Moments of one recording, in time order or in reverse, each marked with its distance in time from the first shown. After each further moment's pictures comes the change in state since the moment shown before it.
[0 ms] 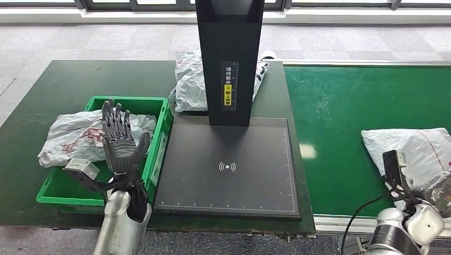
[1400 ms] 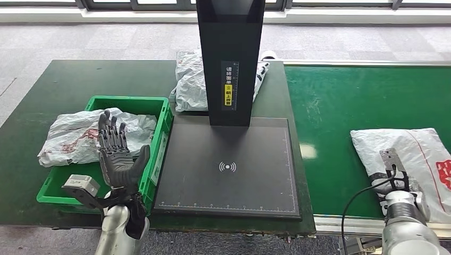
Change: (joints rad) left arm 0.122 0.015 -0.062 -0.113 -0.036 0.102 0.000; right arm -0.243 -0.232 -0.129 0.611 -0.108 0.457 0.210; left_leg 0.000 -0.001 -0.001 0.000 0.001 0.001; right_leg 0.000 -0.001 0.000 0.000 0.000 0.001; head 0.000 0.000
